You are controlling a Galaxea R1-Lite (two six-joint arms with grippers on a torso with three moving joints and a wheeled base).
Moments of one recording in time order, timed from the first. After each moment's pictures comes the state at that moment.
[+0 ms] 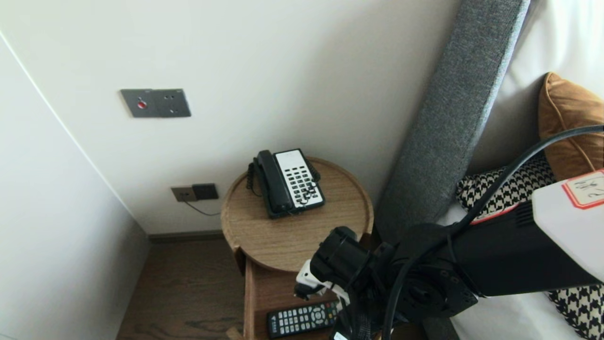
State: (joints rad) left arm 0.00 0.00 0.00 -0.01 0.01 0.00; right arm 0.89 1.98 -1.18 0.37 -0.11 -0.15
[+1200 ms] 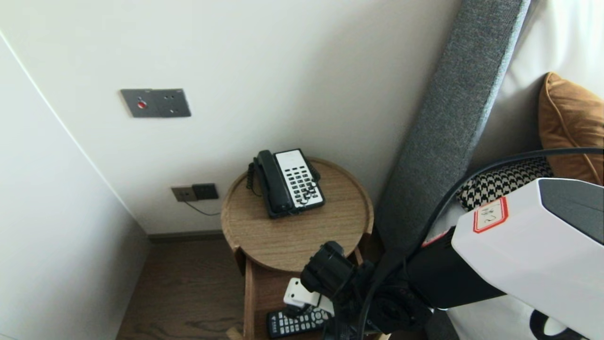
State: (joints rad) left arm 0.00 0.00 0.00 -0.02 0.01 0.00; right arm 0.88 2.11 -1.12 0.13 -0.11 -0.37
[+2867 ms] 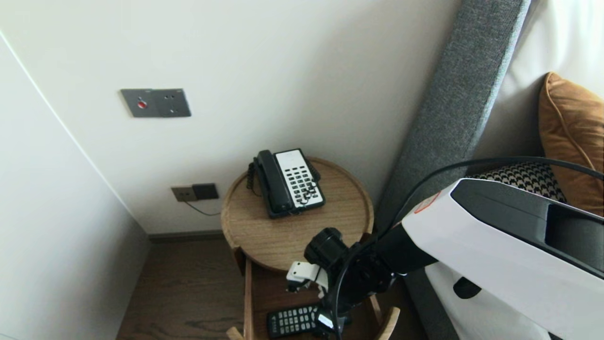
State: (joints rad) left arm 0.00 0.00 0.00 -0.01 0.01 0.00; right arm 0.74 2.29 -1.29 0.13 0.05 -0.41
